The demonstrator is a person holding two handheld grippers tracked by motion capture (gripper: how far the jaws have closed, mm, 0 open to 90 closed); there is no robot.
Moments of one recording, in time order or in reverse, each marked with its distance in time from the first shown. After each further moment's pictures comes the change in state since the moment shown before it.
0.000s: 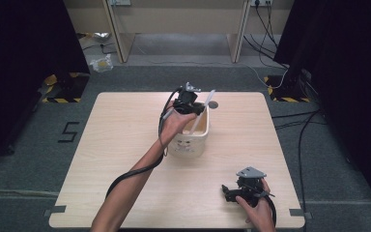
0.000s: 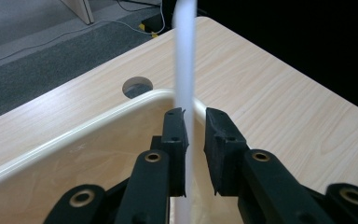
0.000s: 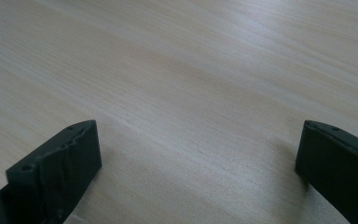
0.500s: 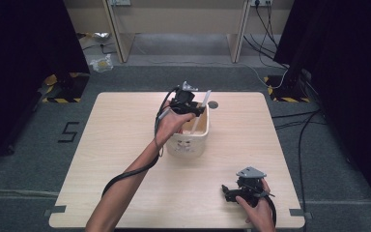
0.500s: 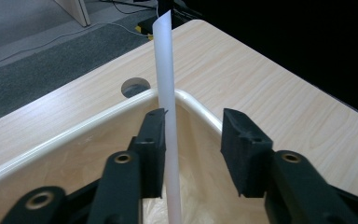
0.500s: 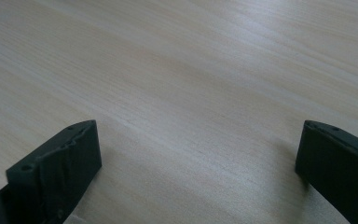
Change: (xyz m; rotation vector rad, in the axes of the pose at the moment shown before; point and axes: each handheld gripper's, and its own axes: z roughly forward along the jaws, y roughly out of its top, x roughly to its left) left arm 0.001 -0.001 -0.019 -0.013 -0.027 0.000; right arm 0.000 0.000 0.000 0.000 0.000 0.000
